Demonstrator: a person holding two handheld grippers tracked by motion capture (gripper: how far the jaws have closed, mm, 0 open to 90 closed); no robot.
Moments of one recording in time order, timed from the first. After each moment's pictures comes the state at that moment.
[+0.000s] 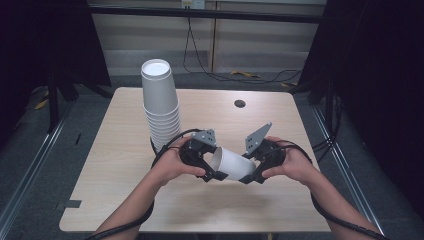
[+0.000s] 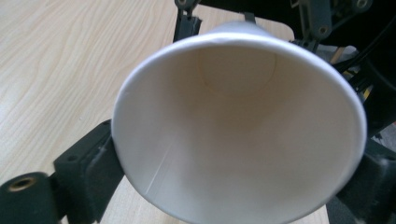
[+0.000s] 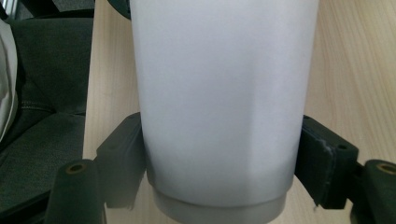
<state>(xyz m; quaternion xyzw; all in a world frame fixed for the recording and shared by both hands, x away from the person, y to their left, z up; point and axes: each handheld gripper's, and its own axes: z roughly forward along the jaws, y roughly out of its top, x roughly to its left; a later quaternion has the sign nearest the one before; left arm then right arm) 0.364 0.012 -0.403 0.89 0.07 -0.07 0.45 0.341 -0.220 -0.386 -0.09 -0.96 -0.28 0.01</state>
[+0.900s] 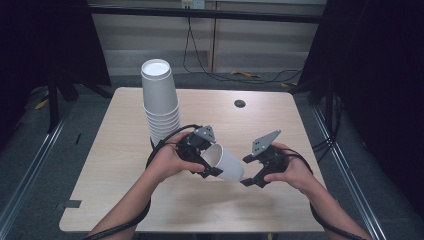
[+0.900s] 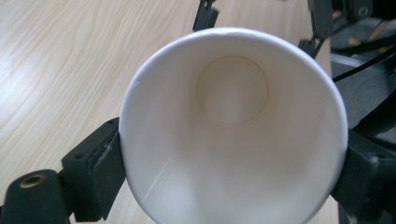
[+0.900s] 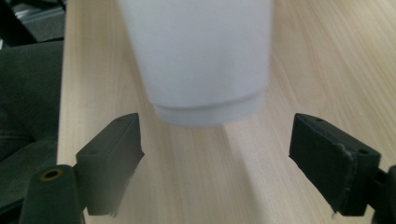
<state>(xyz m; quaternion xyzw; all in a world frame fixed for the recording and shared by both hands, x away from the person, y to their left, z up) 0.362 0.016 -0.384 0.92 0.09 -0.02 0.38 0.338 -0.243 -0.420 -0.17 -0.93 -0.33 -0.01</state>
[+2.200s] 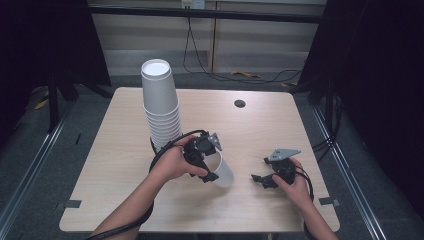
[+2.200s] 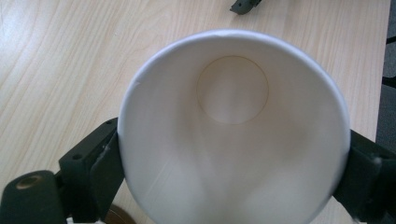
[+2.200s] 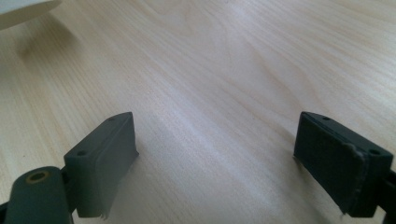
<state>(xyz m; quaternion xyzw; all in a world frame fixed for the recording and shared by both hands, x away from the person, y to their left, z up) 0.362 0.000 -0.396 0.96 0.10 0.00 0.27 0.331 -0.302 -0.503 -0.36 -0.85 -0.35 -0.15</state>
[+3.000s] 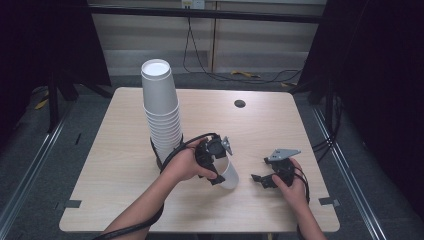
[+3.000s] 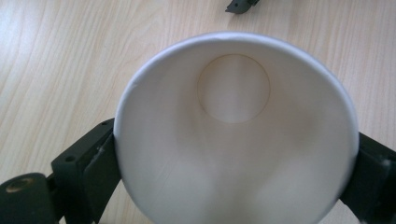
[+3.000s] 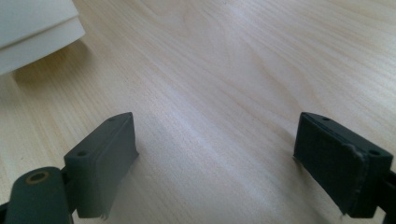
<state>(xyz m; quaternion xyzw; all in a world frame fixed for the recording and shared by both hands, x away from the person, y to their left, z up) 0.359 -0.029 -0.403 0.97 0.06 0.02 0.24 0.331 -0.301 -0.504 -0.36 -0.85 -0.35 -0.15</state>
